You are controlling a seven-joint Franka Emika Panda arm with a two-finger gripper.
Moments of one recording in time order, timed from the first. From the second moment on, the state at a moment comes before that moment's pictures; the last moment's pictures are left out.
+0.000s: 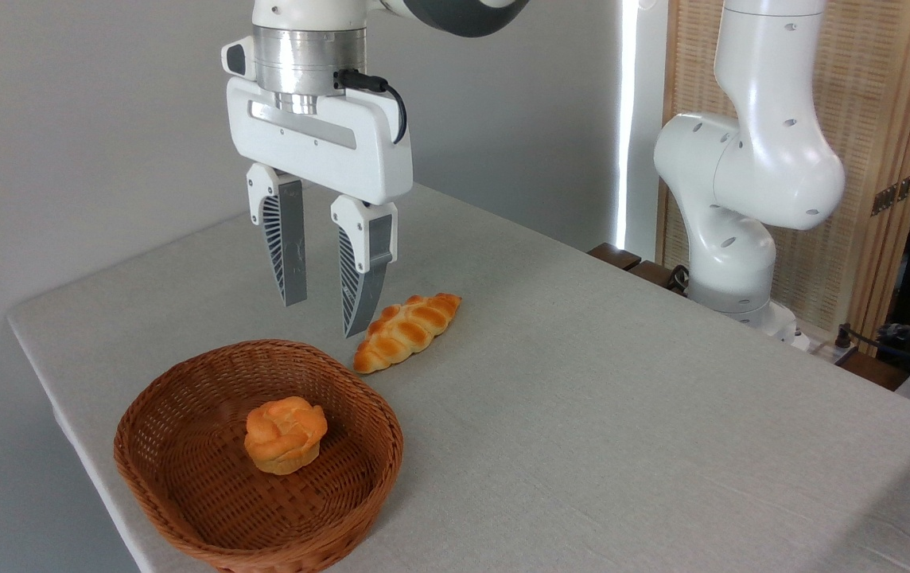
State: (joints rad) arm -0.06 -0.12 -0.05 -1.87 0.02 1.97 0.50
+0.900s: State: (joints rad) arm -0.12 -0.11 -0.10 -1.92 -0.06 1.78 0.50
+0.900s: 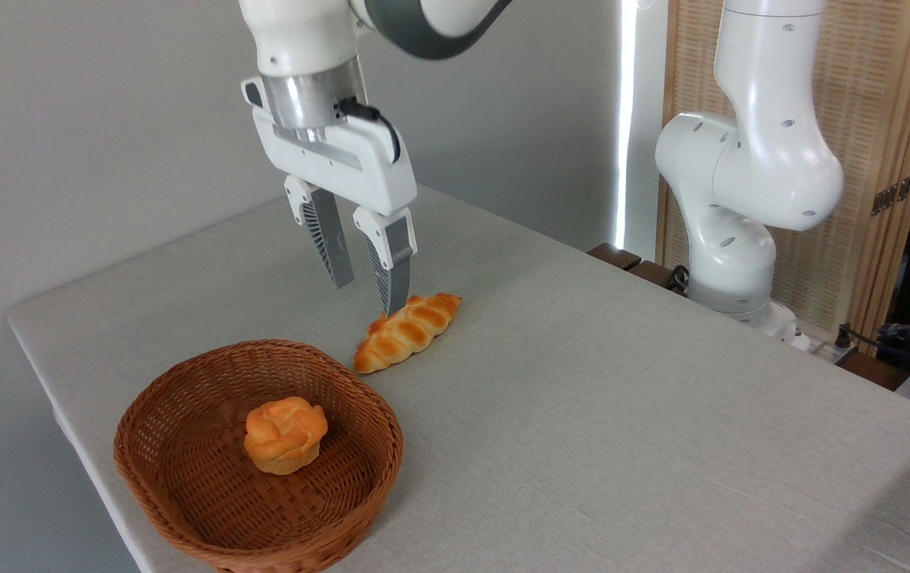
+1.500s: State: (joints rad) arm -0.25 -0.08 -0.10 -2.09 -0.13 1.87 0.49
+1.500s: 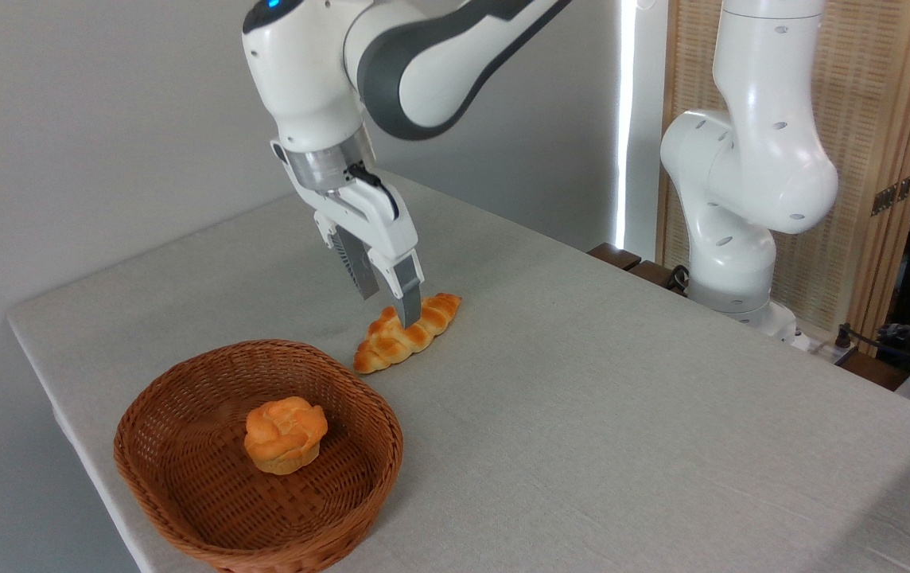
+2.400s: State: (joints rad) arm -0.27 0.00 -0.10 -2.10 -0.13 1.92 0.49
